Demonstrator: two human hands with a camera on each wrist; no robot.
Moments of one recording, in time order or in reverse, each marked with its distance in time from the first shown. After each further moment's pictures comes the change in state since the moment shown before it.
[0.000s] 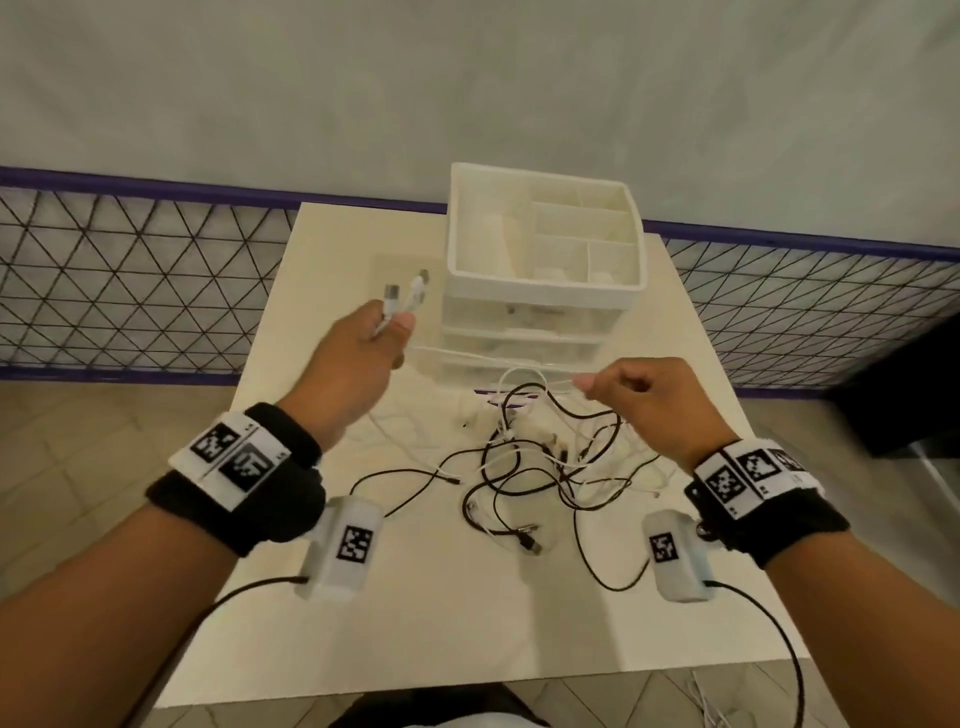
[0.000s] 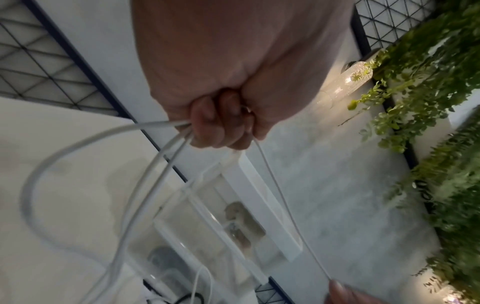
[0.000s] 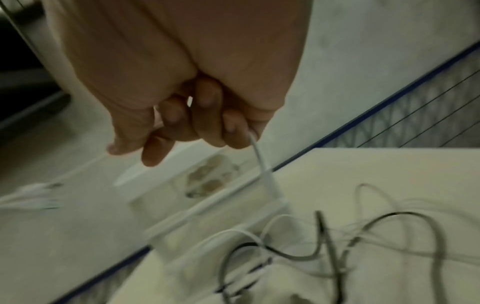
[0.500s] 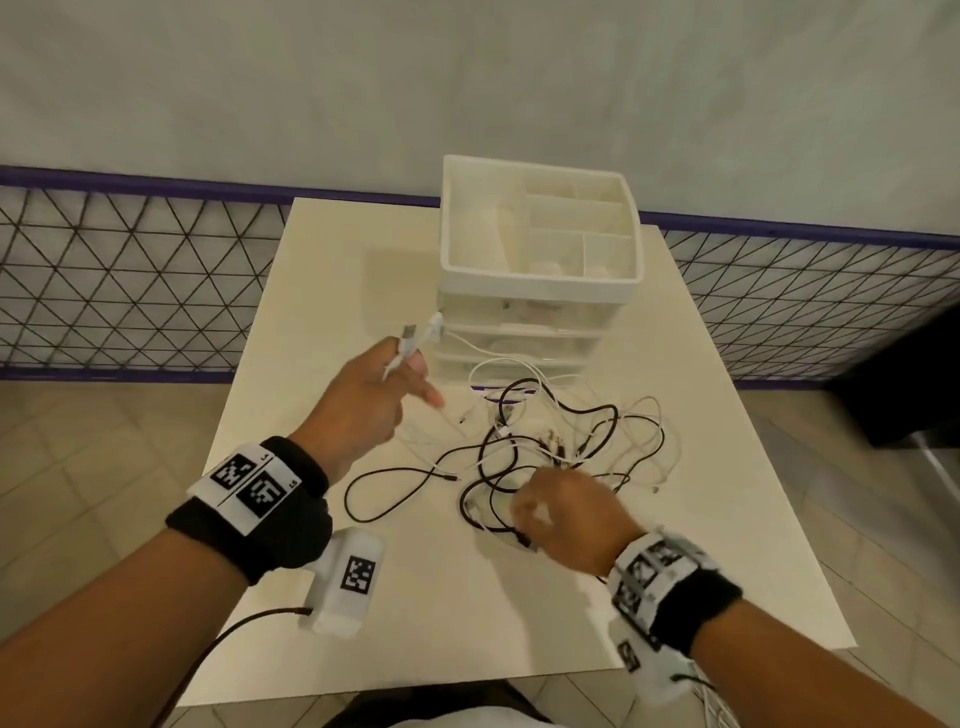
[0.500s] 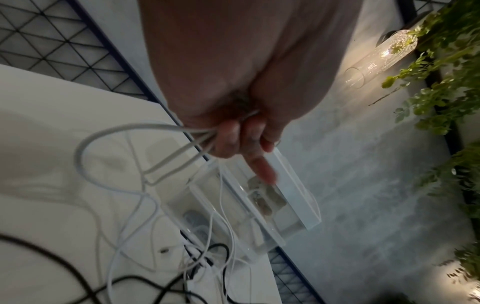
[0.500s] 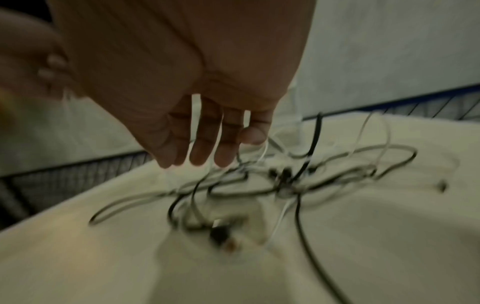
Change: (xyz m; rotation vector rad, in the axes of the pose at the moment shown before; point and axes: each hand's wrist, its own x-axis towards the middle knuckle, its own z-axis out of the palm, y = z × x) left_hand -0.012 -0.024 0.019 -0.110 -0.119 -0.128; right_hand -0.049 0.068 0.092 -0.517 -0.353 -0.227
